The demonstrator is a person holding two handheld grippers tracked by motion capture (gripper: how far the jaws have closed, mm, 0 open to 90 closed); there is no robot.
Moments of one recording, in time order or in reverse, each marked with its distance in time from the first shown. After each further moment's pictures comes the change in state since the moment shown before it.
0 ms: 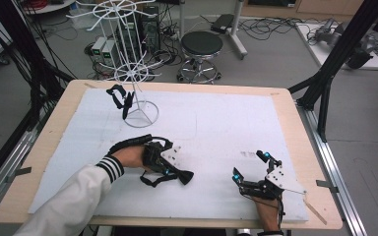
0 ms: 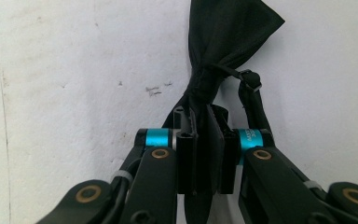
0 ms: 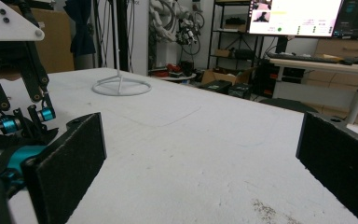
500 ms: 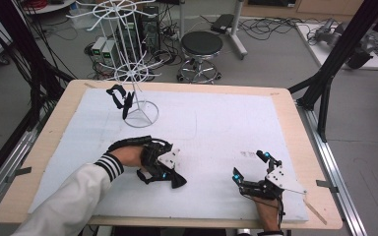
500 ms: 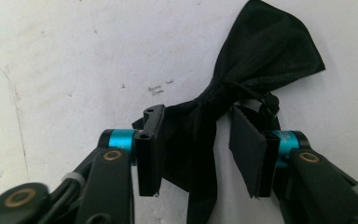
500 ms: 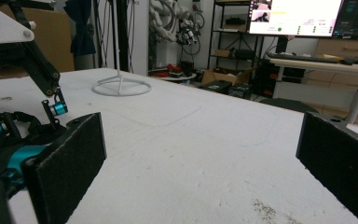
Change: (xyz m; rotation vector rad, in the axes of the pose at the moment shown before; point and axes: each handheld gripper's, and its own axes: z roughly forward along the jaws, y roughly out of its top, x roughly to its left) left arm -0.002 -0.002 0.000 0.008 0.014 0.103; right arm 0.000 0.000 0.000 0.000 -0.001 0.001
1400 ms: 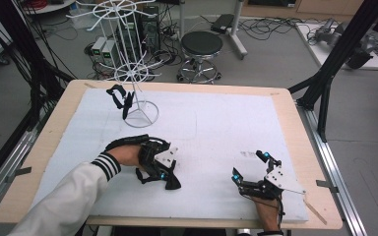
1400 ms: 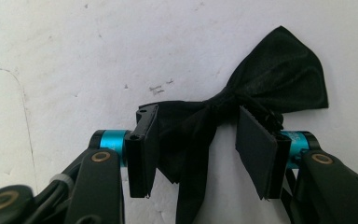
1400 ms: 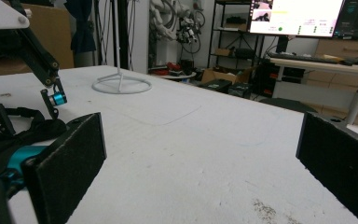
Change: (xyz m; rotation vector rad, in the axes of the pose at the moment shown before) left arm 0.000 -0.002 -0.007 -0.037 0.016 0.025; right arm 0.001 0.000 0.001 0.006 0.002 -0.009
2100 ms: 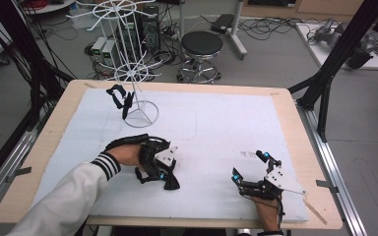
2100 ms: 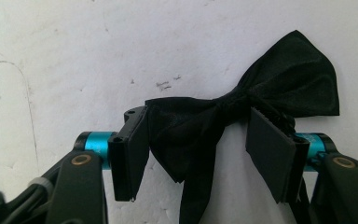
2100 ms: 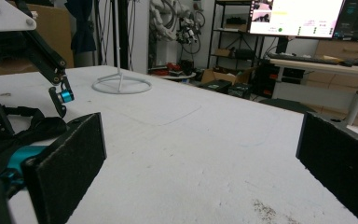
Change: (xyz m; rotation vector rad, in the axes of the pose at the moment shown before) left arm 0.001 -0.002 0.000 0.003 0.018 -0.013; right arm 0.000 0.000 0.000 -0.003 0.000 -0.011
